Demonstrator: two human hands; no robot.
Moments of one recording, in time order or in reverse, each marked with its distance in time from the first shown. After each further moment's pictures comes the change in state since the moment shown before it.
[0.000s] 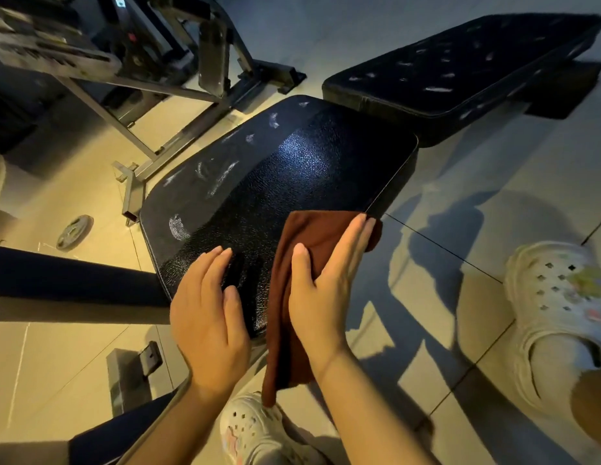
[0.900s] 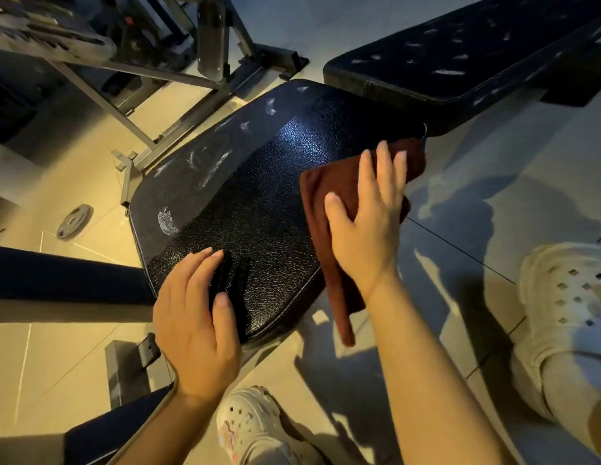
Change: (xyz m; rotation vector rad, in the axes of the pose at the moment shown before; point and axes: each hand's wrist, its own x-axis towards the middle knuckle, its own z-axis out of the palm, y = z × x) left_hand 0.001 -0.002 0.003 0.021 0.017 0.054; right_hand 0.091 0.011 -0.035 -0.409 -0.106 -0.270
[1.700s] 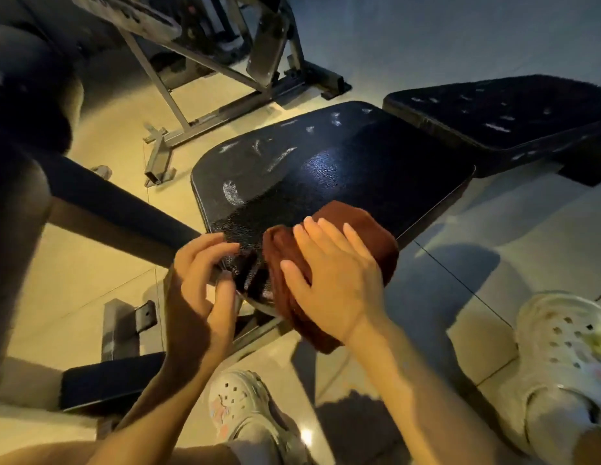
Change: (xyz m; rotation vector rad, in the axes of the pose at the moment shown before) left_hand -0.013 -0.031 -0.054 -0.170 0.055 -0.137; right_hand -0.076 -0.064 0.016 -0.593 -0.500 -0.457
